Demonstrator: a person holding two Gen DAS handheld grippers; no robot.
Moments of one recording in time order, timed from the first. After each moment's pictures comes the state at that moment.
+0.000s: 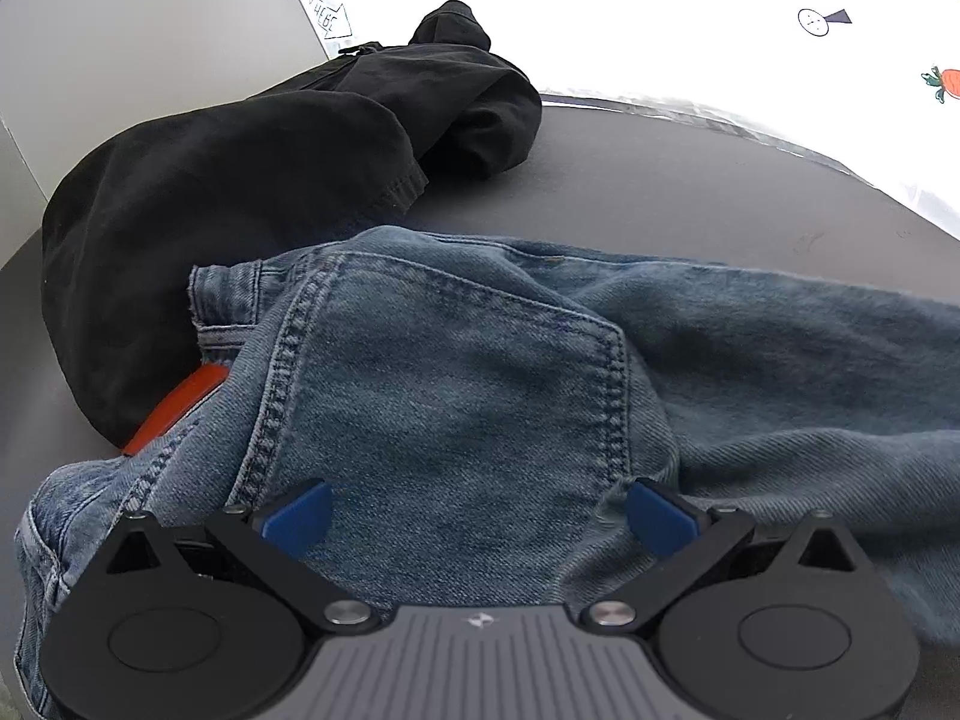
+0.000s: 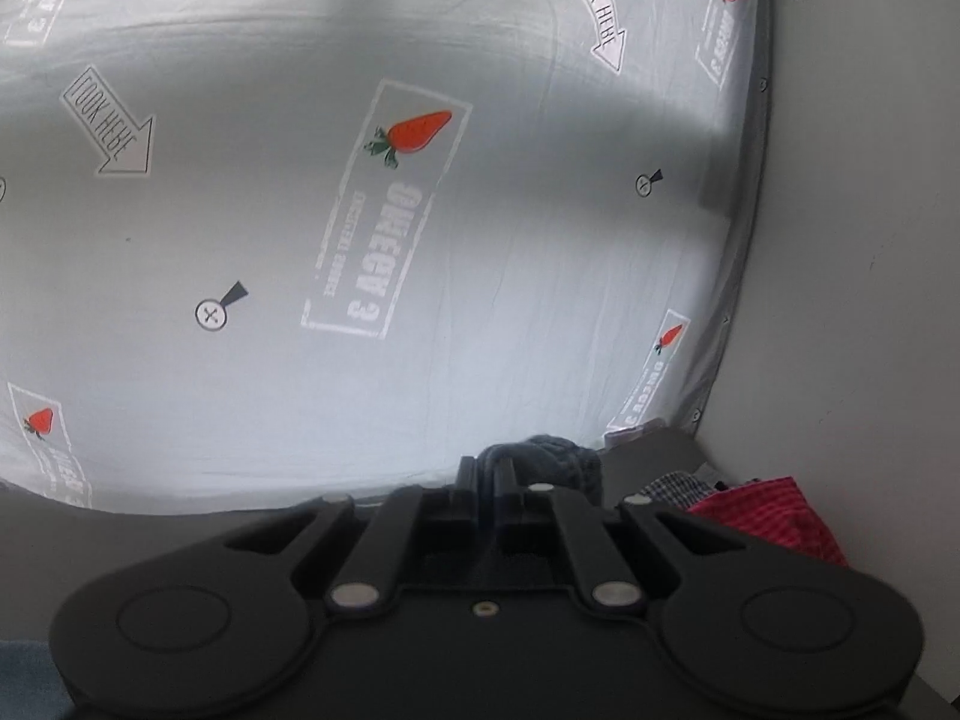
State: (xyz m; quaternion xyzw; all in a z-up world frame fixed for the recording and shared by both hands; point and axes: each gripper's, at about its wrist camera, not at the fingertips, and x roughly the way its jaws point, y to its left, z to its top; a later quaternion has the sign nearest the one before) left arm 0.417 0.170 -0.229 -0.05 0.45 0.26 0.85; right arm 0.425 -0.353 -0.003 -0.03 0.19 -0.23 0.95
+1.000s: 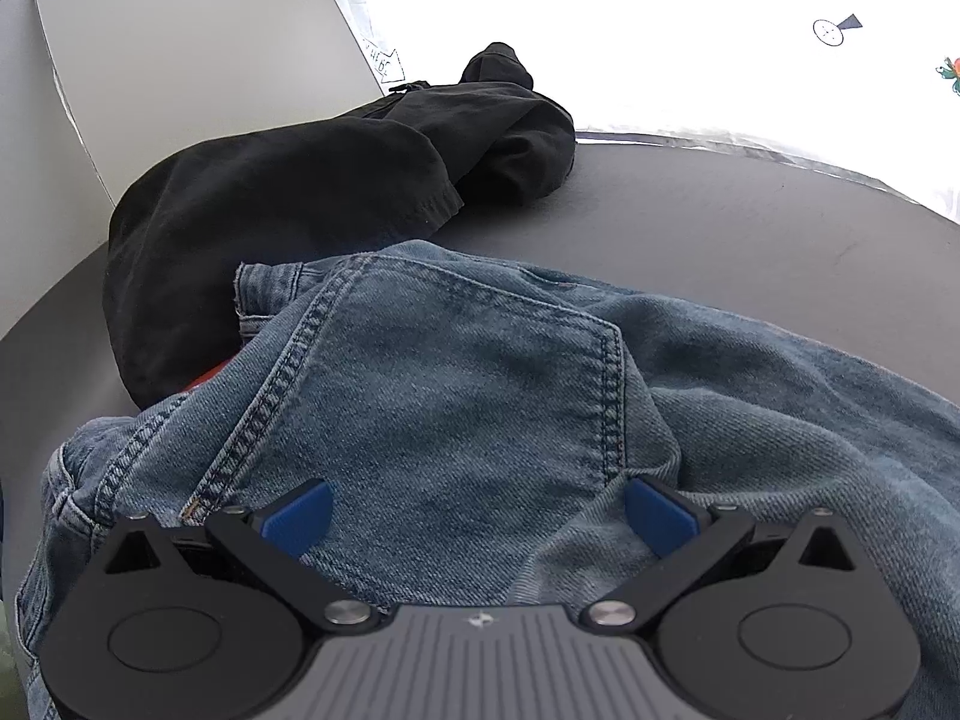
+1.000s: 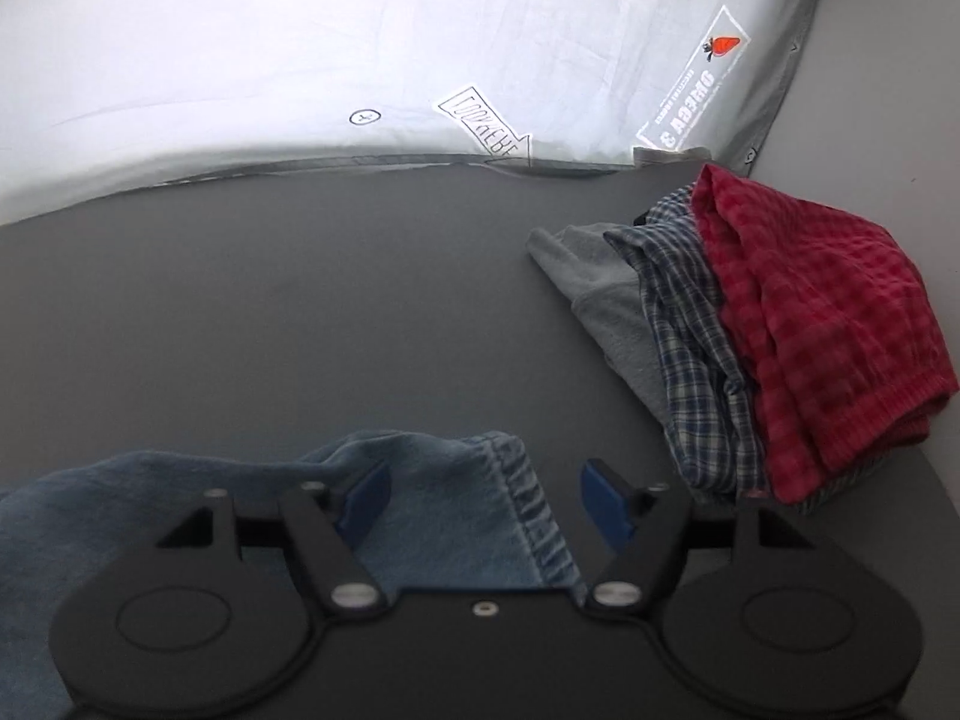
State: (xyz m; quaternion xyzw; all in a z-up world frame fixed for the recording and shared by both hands) left arm 0.413 0.124 -0.247 0.00 0.39 0.34 0.85; right arm 0.469 -0.470 -0.218 -0.01 0.41 -0.20 0.89
